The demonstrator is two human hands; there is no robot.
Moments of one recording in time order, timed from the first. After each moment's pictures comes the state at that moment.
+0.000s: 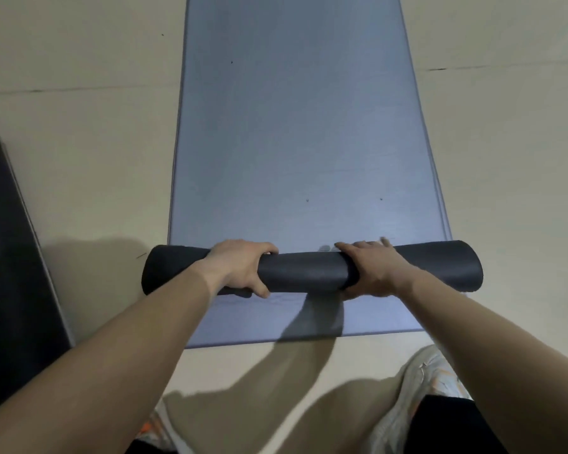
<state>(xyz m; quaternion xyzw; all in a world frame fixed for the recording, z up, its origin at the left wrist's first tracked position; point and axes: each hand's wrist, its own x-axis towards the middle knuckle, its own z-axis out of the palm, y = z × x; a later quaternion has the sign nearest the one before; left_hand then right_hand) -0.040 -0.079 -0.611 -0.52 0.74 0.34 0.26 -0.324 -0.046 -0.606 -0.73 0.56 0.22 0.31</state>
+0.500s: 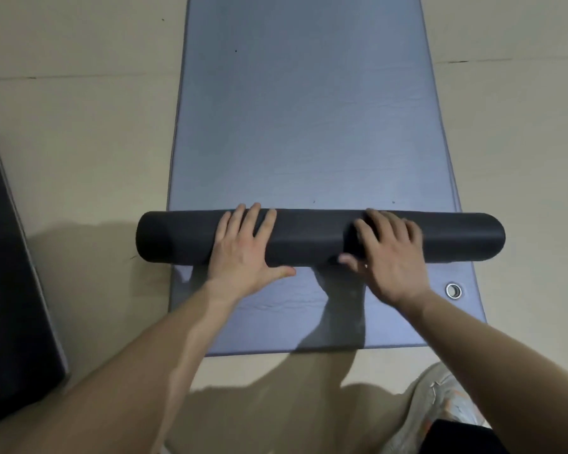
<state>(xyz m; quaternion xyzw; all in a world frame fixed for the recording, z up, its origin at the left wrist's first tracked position) -0.055 -0.065 -0.638 -0.61 0.78 0.11 0.07 -0.329 -0.050 -0.636 -0.78 0.63 0.01 0.07</state>
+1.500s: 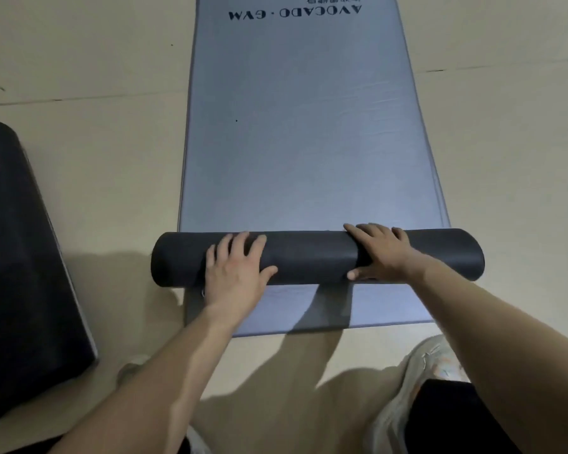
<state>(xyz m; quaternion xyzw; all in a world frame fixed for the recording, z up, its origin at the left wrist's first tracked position) -0.044 -0.002 -0.592 -0.66 0.74 0.12 0.08 -0.340 -0.047 -0.597 -0.74 0.57 0.20 0.30</state>
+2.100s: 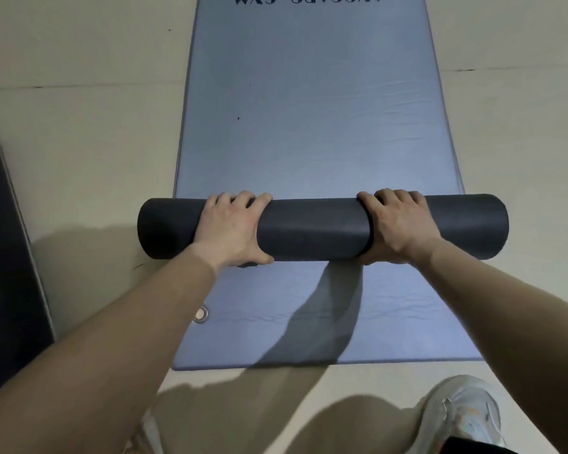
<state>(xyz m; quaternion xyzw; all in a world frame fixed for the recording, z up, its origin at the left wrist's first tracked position) -0.030 -0.128 -0.612 -0.58 0.80 0.08 0.14 -0.329 -0.130 -0.610 -0.77 0.61 0.17 0.11</state>
